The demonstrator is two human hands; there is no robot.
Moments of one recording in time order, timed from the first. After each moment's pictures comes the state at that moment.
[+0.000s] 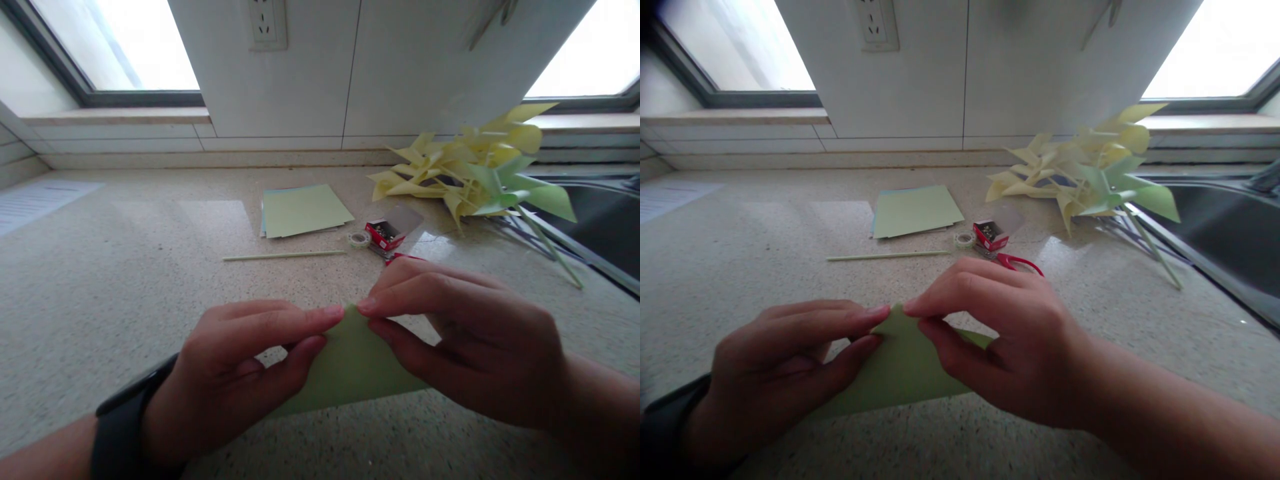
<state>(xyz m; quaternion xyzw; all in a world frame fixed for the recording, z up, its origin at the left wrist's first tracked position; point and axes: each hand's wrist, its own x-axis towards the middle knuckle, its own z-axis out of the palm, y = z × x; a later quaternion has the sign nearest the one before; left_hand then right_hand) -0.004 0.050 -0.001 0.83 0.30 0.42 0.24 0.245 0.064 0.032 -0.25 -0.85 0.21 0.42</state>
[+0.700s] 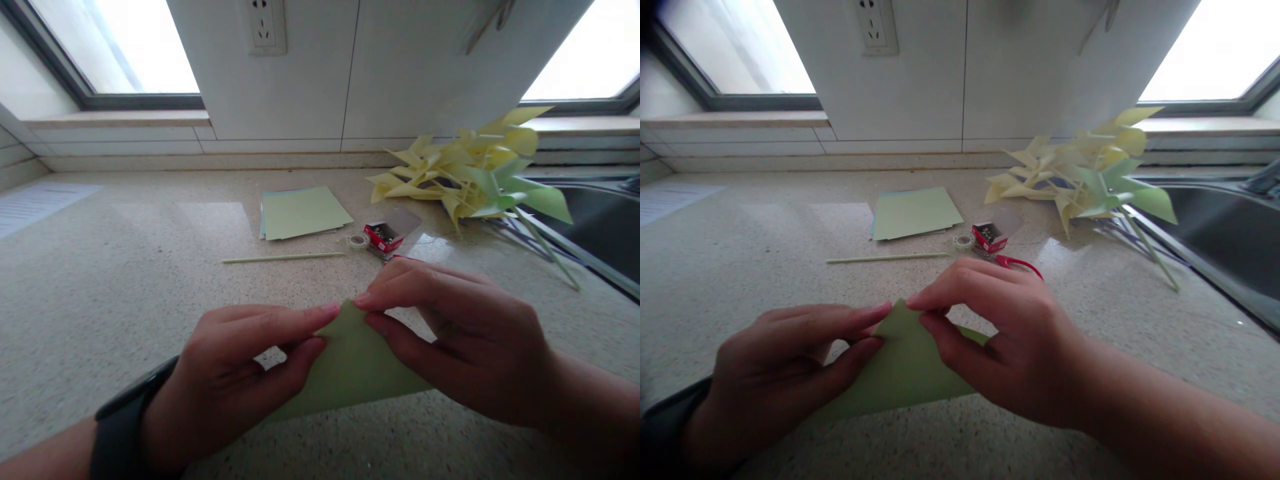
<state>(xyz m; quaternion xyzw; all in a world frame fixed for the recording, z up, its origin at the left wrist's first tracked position) -0.001 0.050 0.000 0.82 0.31 0.43 0.23 0.241 0.064 0.033 -0.28 -0.84 0.18 0.42</state>
